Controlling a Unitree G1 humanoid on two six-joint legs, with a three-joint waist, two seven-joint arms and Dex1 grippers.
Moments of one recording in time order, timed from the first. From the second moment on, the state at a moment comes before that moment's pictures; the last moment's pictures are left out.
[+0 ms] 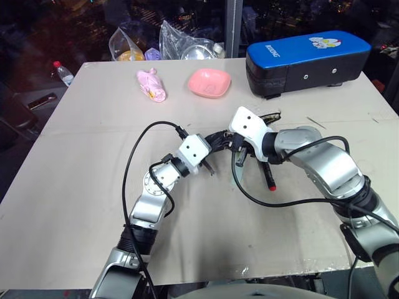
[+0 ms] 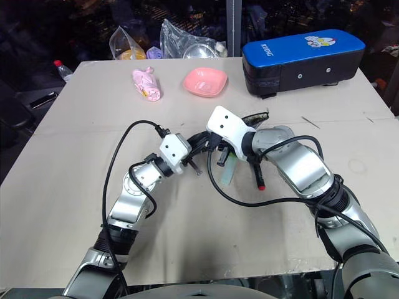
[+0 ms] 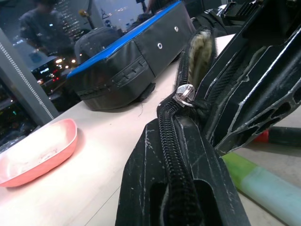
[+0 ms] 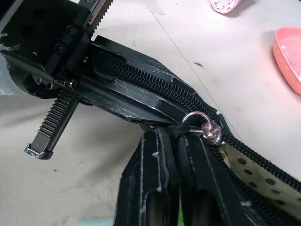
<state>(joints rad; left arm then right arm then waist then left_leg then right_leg) -0.32 0.29 -0.16 0.01 -0.01 -0.19 -0.58 -0.77 -0.49 0.43 -0.40 0.24 0.99 0.67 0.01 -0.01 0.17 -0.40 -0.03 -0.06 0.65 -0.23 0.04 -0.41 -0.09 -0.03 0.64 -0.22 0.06</state>
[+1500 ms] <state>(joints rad) -0.37 0.35 -0.20 0.08 -0.03 -0.25 -0.70 -0.75 -0.66 0.54 -0.02 -0.15 0.24 0.73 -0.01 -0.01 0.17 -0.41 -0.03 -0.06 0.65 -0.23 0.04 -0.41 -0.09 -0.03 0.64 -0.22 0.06</state>
